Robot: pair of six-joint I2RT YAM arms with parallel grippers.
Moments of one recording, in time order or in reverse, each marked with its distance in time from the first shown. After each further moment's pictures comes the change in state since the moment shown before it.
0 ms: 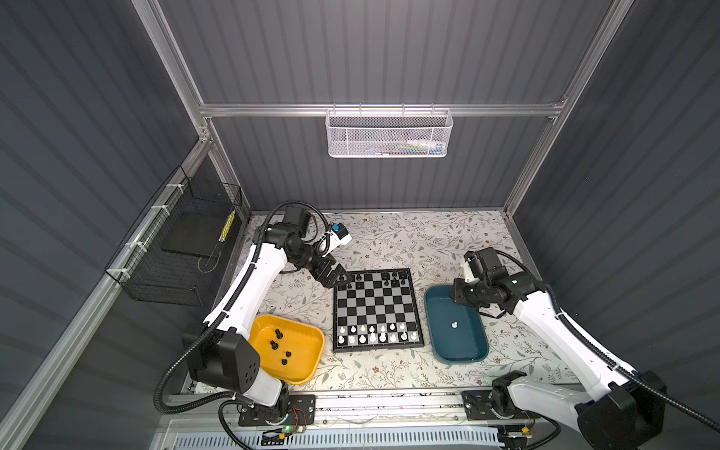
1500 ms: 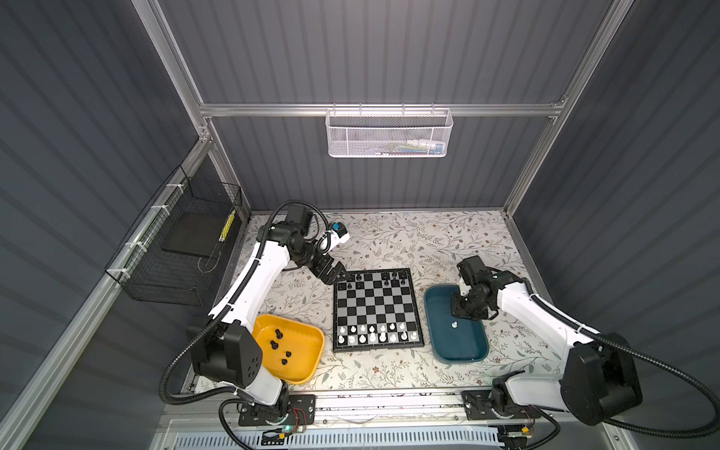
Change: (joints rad) left arm 0.000 0.040 0.013 0.055 -0.106 -0.026; right arm -0.050 0.182 -0.099 -0.023 -0.014 -0.058
